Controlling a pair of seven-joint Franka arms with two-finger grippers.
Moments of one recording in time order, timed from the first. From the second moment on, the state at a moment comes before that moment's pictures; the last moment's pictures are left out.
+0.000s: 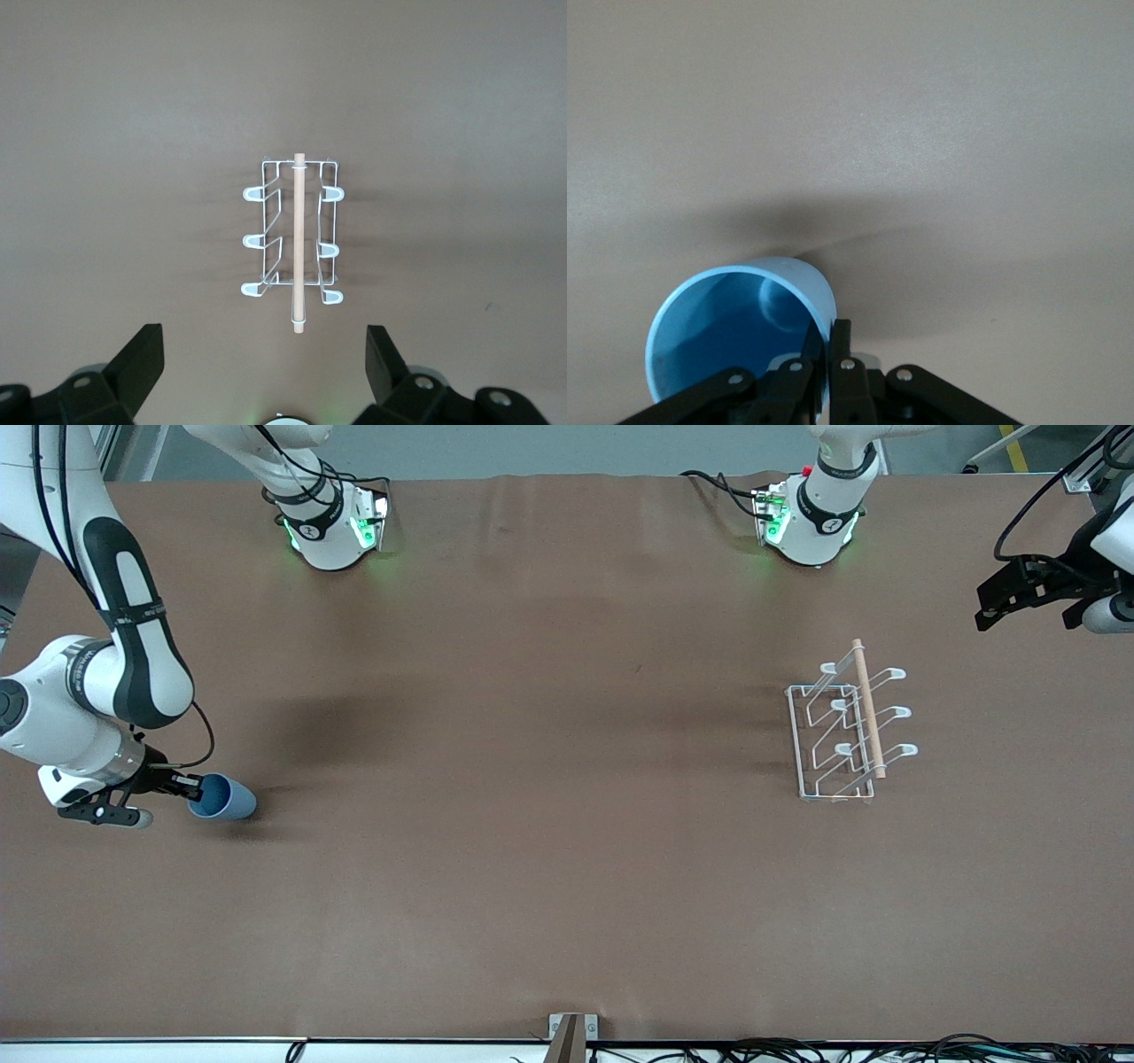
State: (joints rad) left arm 0.08 -0.07 -0.16 -1.55 0.02 1.48 -0.04; right arm -0.09 0.40 -0.14 -1.99 0.09 2.43 -0.16
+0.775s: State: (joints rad) left arm 0.08 -0.07 -0.16 -1.54 0.02 1.47 -0.04; right arm -0.07 0.27 -0.10 -1.88 0.49 1.90 -0.16
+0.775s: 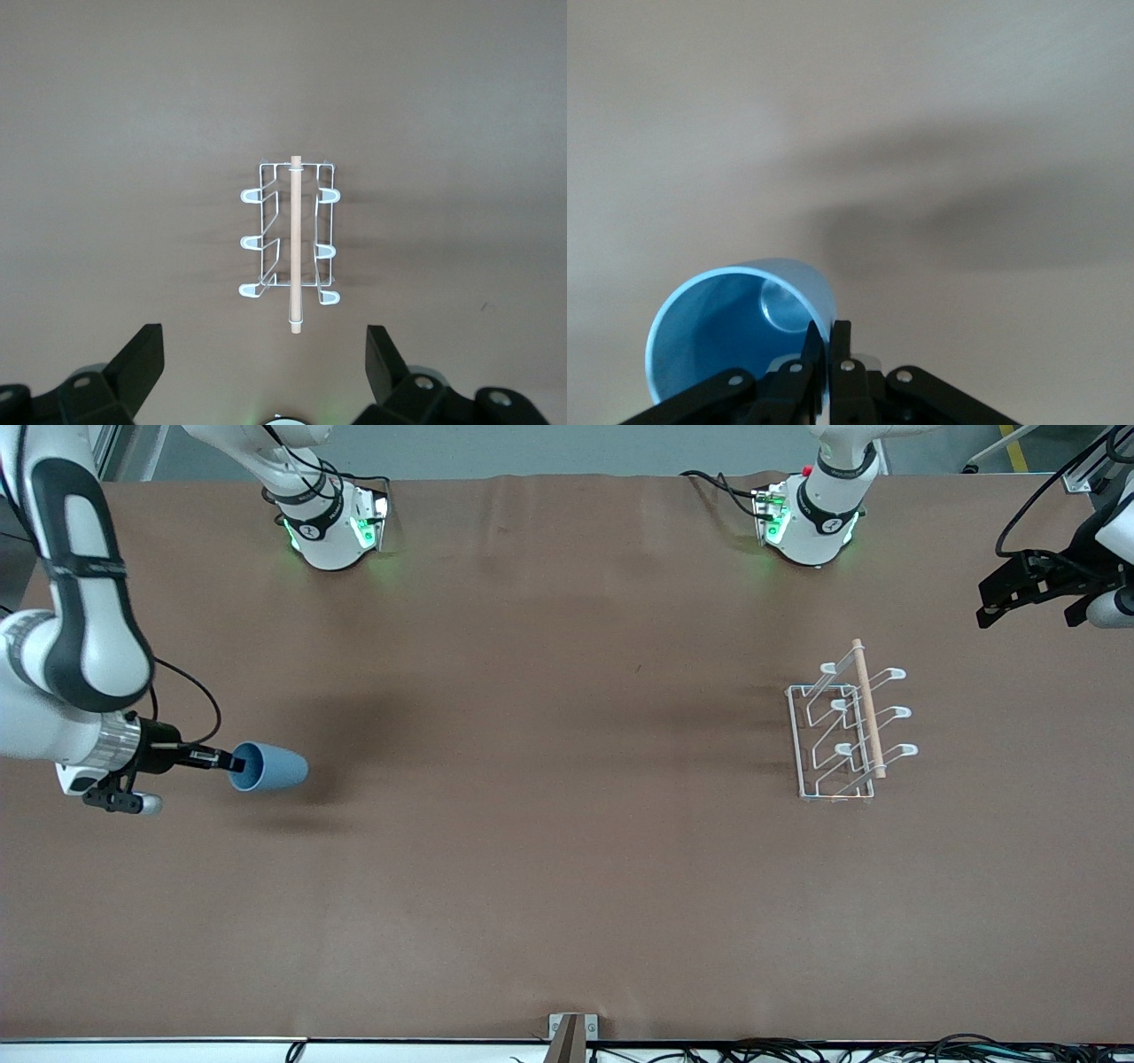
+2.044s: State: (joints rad) left arm 0.05 0.03 -0.40 -1.49 -0.16 1.48 -0.04; right arm 0.15 0.27 -0.09 -1.85 1.43 1.64 -0.10
